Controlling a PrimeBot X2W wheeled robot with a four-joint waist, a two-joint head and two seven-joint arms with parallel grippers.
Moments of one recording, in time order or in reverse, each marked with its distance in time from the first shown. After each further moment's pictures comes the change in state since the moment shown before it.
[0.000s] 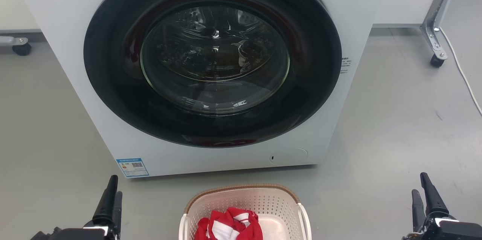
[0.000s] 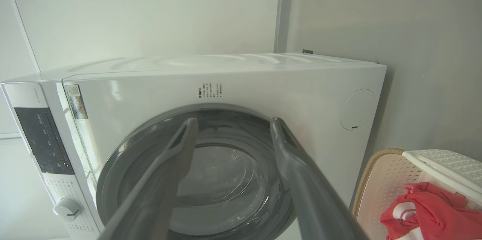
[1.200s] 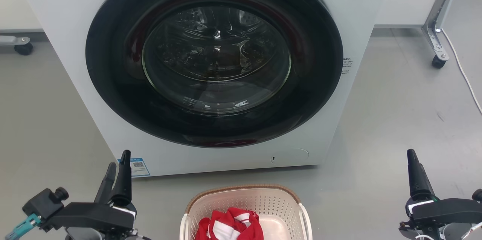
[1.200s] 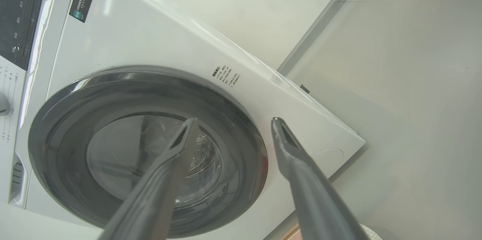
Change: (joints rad) left arm -0.048 0.107 -0.177 -0.117 0.506 0.089 -0.151; right arm -0.025 -0.091 0.155 -0.101 -0.465 -0.064 -0.143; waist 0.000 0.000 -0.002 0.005
